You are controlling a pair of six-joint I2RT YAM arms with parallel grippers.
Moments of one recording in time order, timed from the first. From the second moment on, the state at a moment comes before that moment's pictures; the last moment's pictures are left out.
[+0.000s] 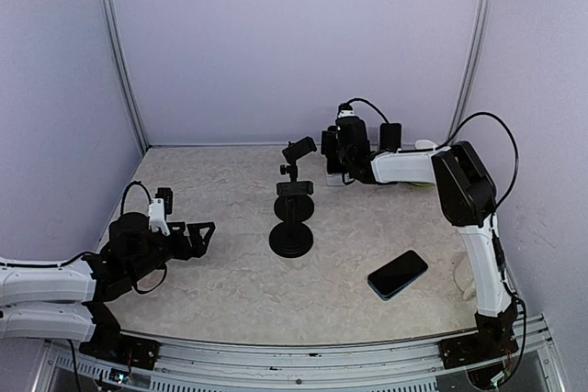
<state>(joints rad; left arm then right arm) -0.65 0.96 0.21 0.44 -0.17 -0.44 0.58 2.32 1.74 0.33 0.49 0.18</state>
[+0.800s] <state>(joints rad) -0.65 0.96 0.21 0.44 -0.17 -0.44 0.58 2.33 1.76 0.33 0.50 0.18</state>
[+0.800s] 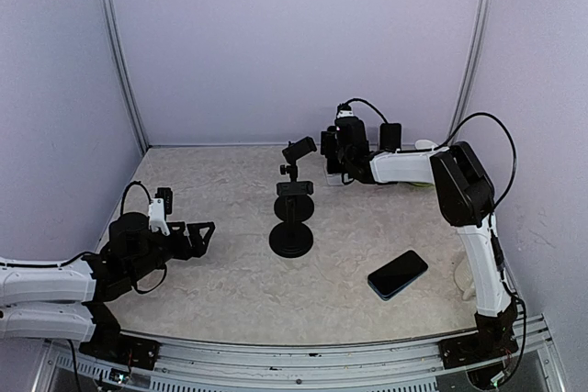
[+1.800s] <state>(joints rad) -0.65 0.96 0.21 0.44 -0.17 -0.44 0.58 2.33 1.81 0.30 0.47 0.18</state>
